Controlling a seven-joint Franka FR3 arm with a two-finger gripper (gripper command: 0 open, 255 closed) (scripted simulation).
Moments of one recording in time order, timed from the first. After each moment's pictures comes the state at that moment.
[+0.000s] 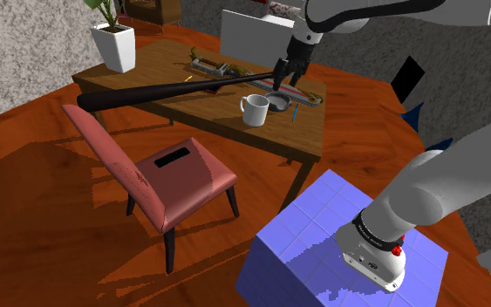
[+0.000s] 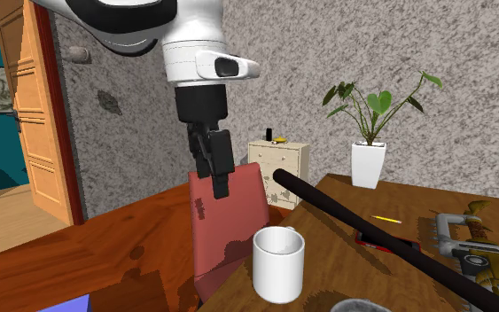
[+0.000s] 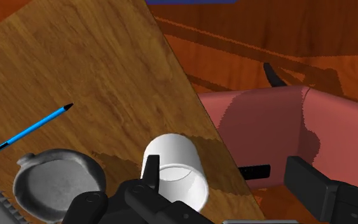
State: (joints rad) arm -0.05 -0.29 -0.06 -2.22 0.04 2.03 -0.07
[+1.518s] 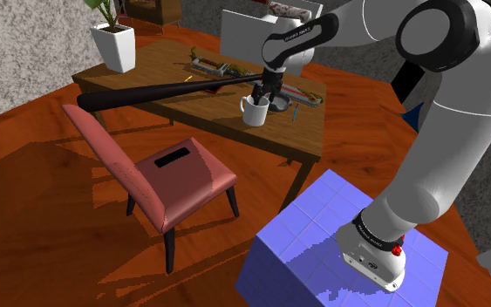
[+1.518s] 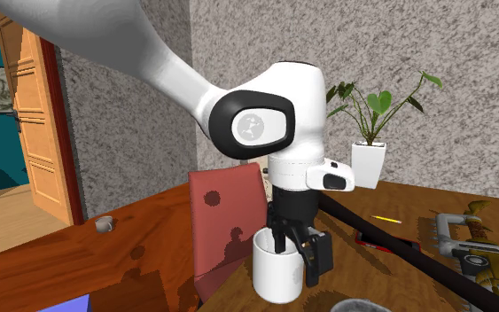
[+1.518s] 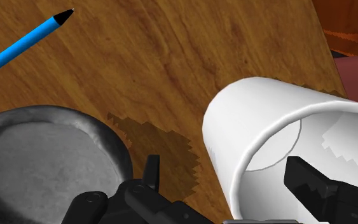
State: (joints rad) arm -0.10 0.27 -0.11 -1.94 0.06 2.27 -0.16
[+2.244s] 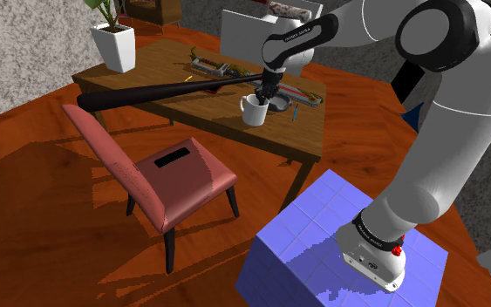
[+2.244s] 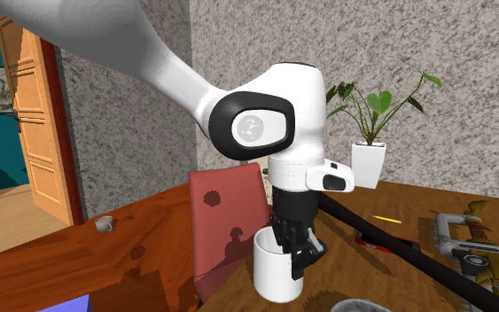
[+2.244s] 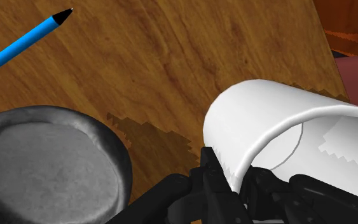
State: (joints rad) arm -0.10 0.27 -0.11 -1.95 0.06 2.27 -0.16
